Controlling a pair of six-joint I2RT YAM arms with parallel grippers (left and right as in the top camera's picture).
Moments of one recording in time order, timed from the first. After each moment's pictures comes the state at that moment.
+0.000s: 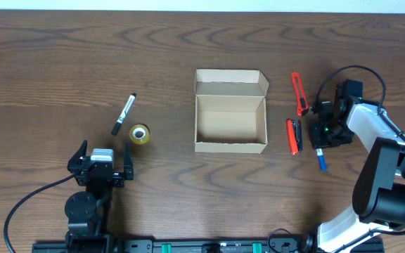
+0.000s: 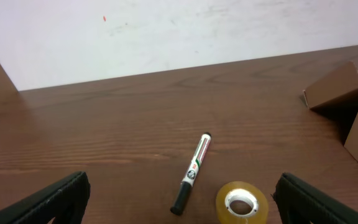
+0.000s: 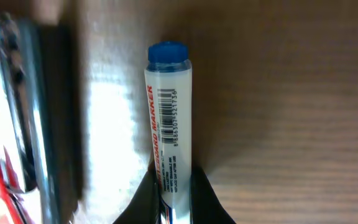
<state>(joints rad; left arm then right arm) -0.01 0.08 0.01 -0.10 0.02 0.14 -0.22 1.82 1.04 -0.75 -0.03 -0.29</state>
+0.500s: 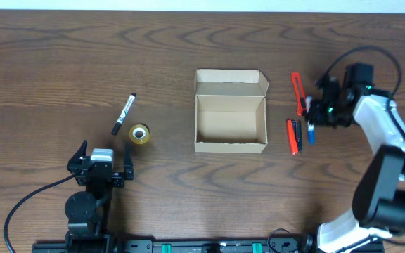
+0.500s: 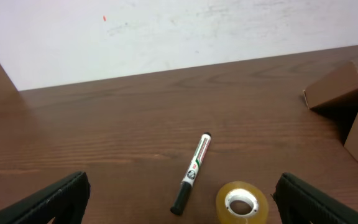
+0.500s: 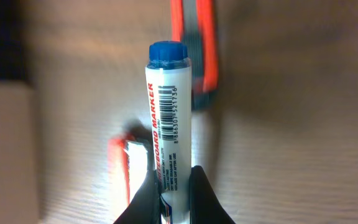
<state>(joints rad) -0.01 0.08 0.01 -0.10 0.02 0.14 -0.22 1.75 1.20 -0.73 -0.26 -0.17</state>
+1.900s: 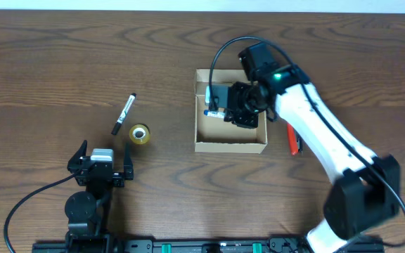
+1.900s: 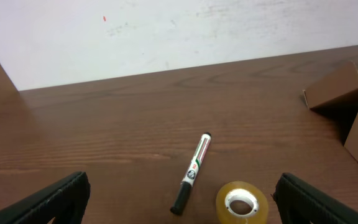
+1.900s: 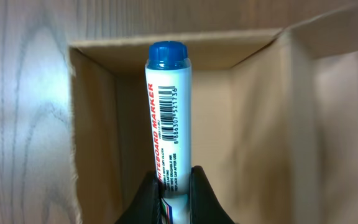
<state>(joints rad) -0.01 0.08 0.01 -0.10 0.02 0.14 0.42 1.80 1.46 -0.98 -0.35 -1.01</state>
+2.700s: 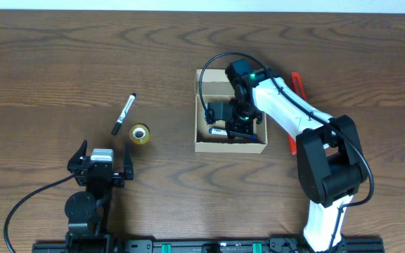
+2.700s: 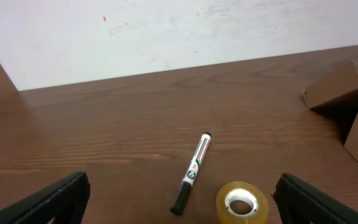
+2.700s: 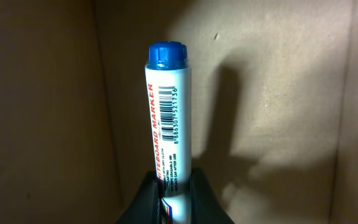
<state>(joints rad) -0.01 0.08 0.01 -0.10 0.02 0.14 0.43 2.04 1.46 -1.01 -0.26 -1.01</state>
